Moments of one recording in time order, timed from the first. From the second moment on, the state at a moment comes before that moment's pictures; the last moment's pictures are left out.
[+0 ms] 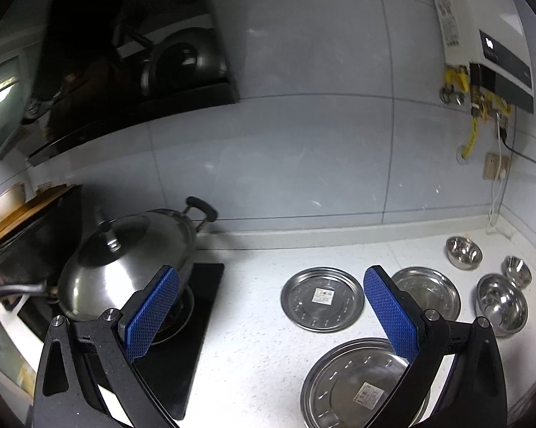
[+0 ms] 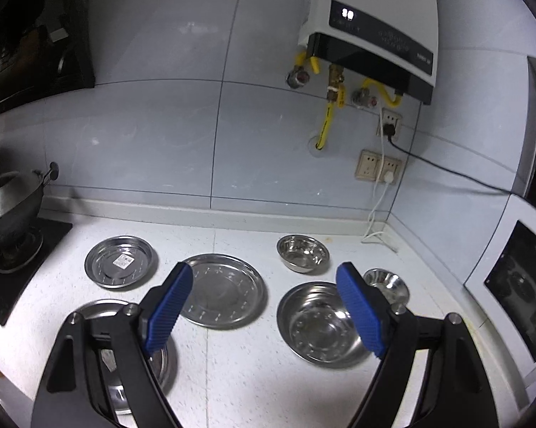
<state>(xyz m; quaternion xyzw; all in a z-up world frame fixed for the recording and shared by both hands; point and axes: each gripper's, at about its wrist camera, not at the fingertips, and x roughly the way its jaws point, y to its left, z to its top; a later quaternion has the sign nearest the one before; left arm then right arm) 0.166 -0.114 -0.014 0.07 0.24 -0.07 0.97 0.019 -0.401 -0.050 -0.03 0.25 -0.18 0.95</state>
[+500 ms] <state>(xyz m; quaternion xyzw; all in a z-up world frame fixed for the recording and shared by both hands) 0.232 -0.128 -0.045 0.09 0.30 -0.14 0.94 0.075 -0.351 -0.095 0.00 0.33 -0.18 0.93</state>
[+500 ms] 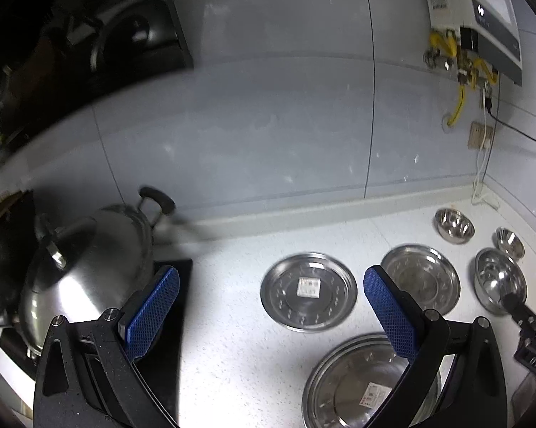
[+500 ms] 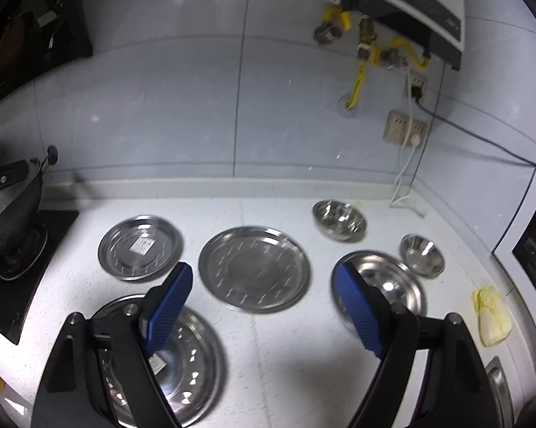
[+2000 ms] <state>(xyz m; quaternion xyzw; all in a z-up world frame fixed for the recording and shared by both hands) 0.254 -0.079 -0.158 0.10 0.62 -0.05 0.78 0.178 -0.271 -0.212 0.06 0.57 -0.03 0.82</state>
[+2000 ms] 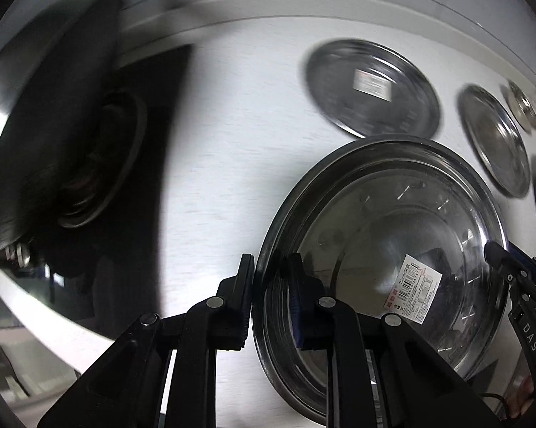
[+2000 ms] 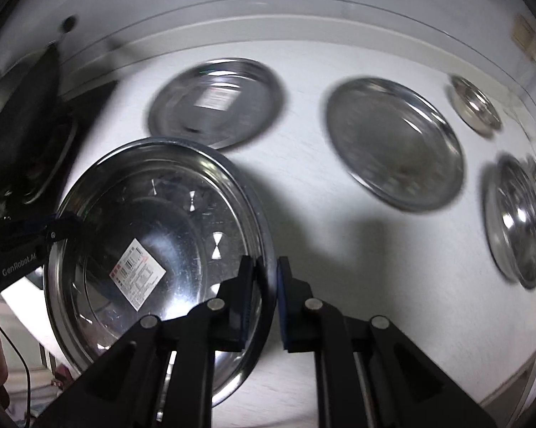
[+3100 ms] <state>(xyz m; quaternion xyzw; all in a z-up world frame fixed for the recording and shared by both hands) 0.232 -0.032 -0.169 0.08 0.58 -0.01 0.81 0.191 -0.256 -0.239 0.09 0.59 -0.01 0.80</state>
